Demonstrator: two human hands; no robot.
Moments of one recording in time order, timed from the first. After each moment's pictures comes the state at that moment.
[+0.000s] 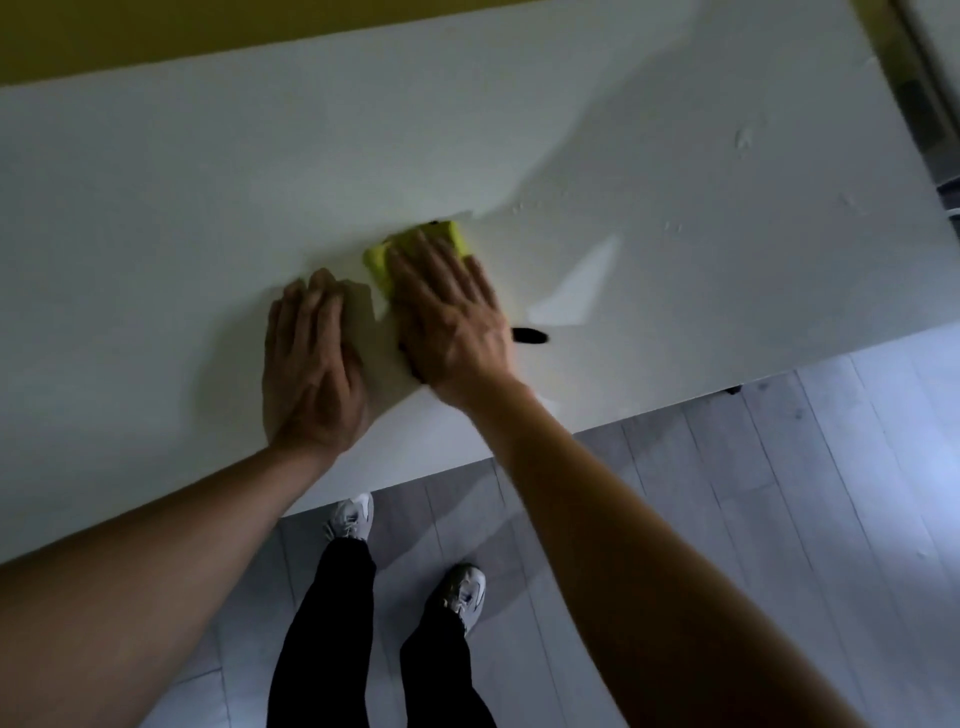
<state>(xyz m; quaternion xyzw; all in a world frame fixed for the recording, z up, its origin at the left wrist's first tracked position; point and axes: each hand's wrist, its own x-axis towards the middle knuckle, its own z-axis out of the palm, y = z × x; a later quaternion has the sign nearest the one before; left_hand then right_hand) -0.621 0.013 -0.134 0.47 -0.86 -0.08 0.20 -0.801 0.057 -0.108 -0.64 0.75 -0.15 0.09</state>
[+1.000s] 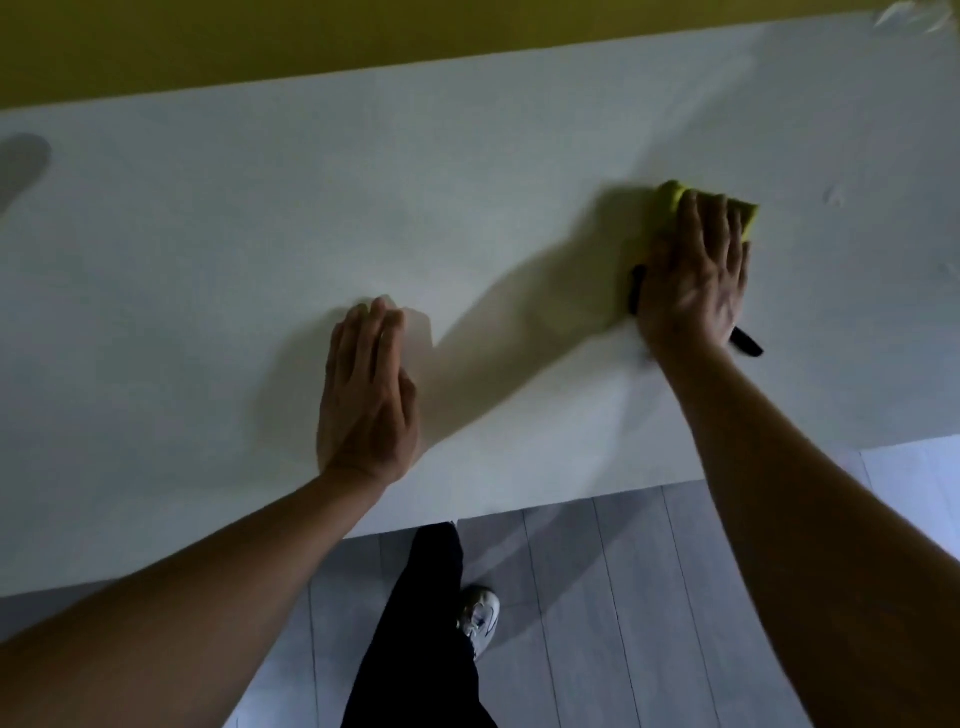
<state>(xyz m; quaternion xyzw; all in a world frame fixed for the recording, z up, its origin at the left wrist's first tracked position) -0.629 0.014 -0.123 0.50 -0.85 -0.10 0.16 -0.961 0.039 -0.106 -0.39 0.90 -0.20 0.03</state>
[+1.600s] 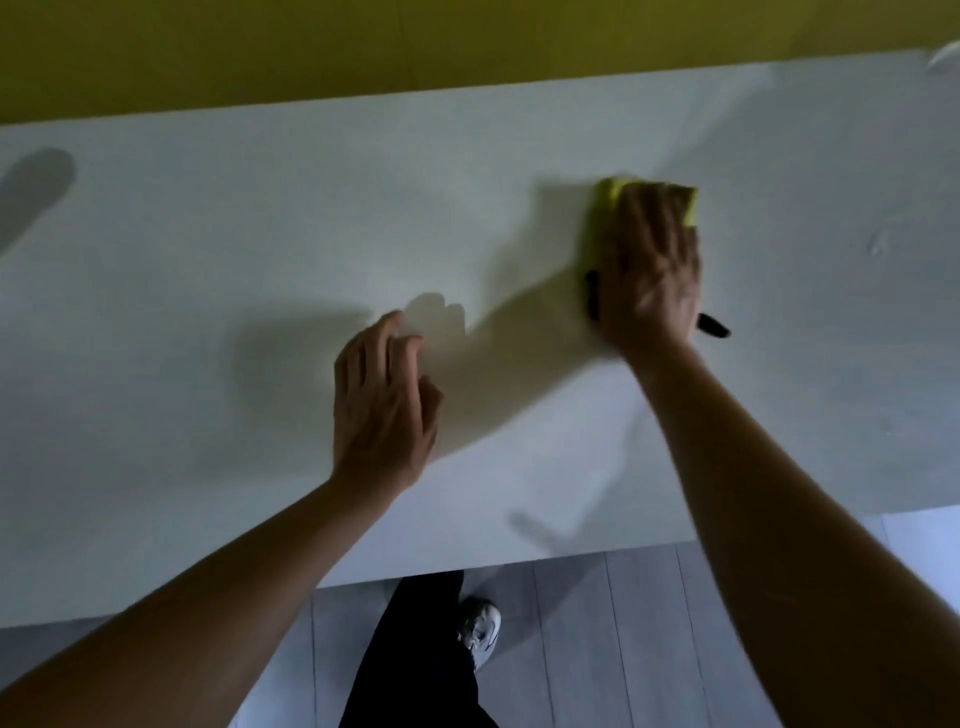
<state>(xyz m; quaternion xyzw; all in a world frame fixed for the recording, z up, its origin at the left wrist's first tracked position) -0.638 -0.022 -0.104 0.51 -0.85 -0.09 0.13 -0.935 -0.036 -0.109 -0.51 0.84 -0.21 0.04</state>
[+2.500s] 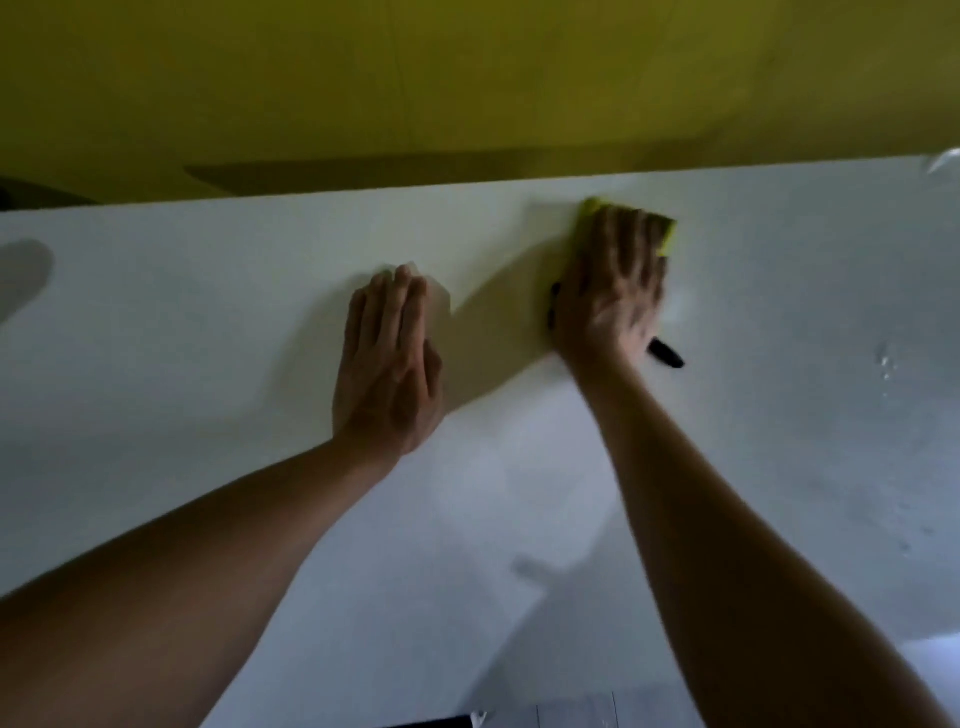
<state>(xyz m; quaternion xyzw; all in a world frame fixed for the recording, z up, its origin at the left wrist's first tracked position) -0.683 -0.160 -0.112 0.49 -0.86 -0.08 0.12 -0.909 -0.143 -0.100 -0.43 0.88 -0.19 0.04</state>
